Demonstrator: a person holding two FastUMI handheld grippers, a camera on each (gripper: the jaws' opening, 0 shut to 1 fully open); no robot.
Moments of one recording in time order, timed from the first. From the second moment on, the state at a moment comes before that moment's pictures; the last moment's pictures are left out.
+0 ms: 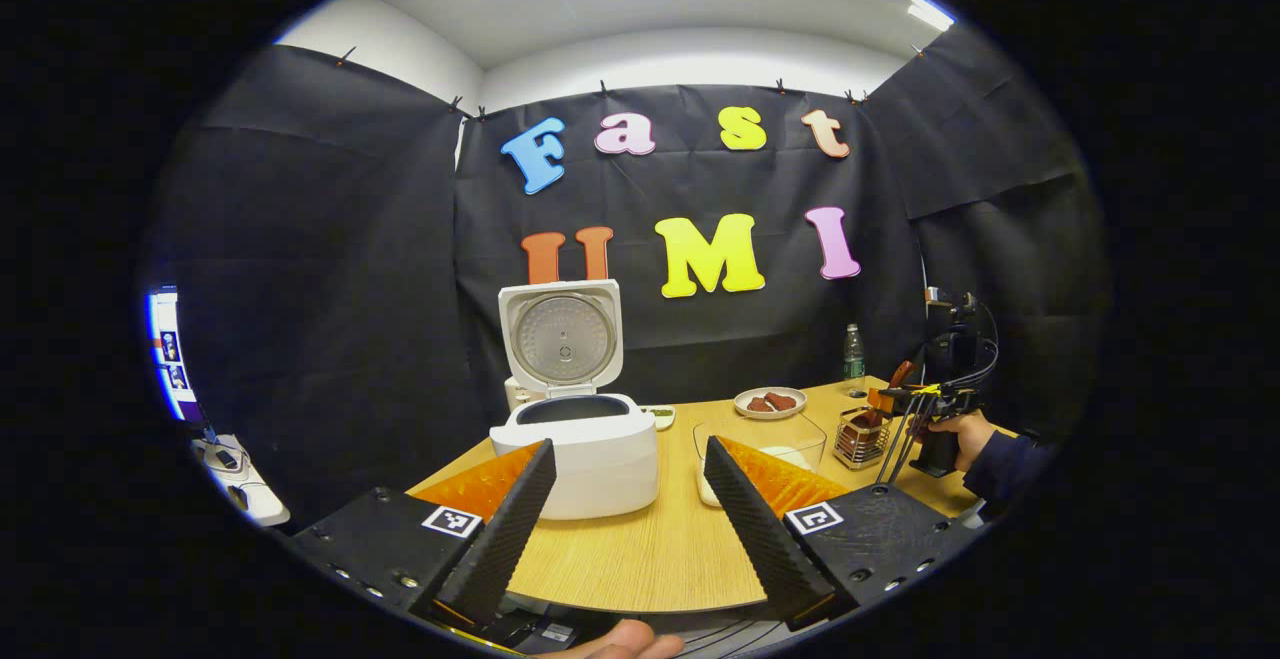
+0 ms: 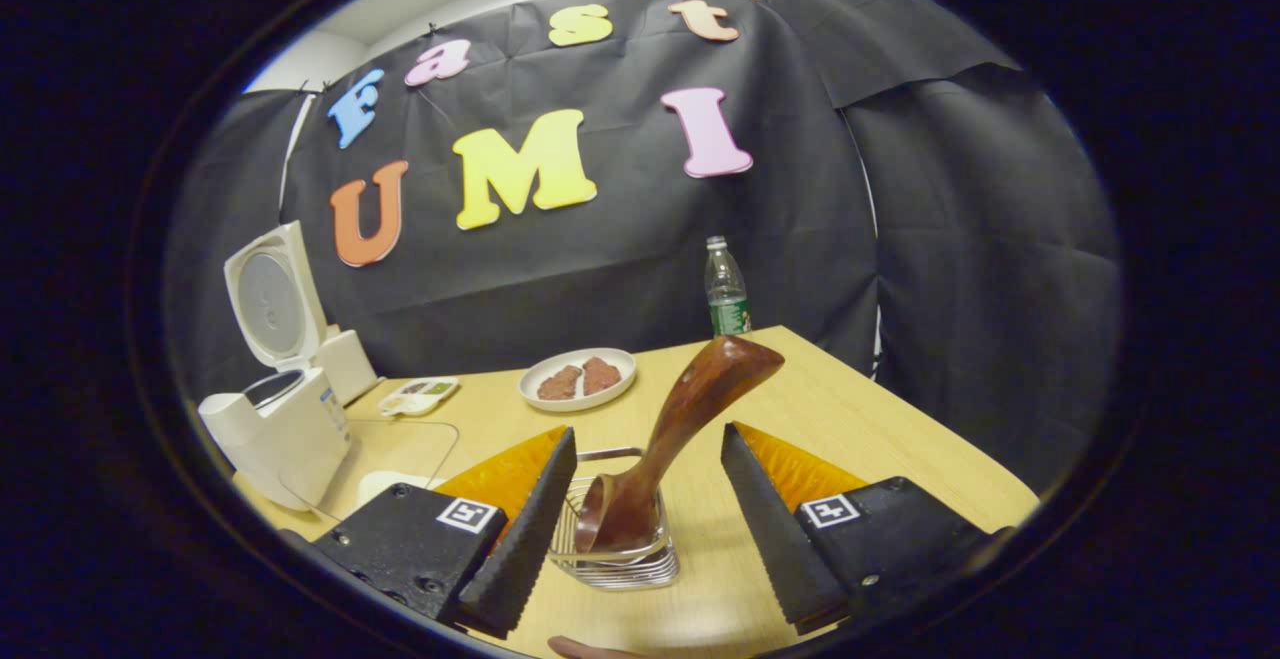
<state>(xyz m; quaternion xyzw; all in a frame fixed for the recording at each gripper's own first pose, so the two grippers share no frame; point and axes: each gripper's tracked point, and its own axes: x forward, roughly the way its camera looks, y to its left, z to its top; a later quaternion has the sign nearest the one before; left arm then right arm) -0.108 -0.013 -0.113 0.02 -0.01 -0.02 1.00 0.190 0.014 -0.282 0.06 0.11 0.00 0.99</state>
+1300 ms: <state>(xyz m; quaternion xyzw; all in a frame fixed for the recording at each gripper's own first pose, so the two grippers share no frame) -0.127 0.027 -0.122 0.00 0.00 0.00 1.00 0.166 0.142 -0.146 0.02 -0.01 0.07 1.00</state>
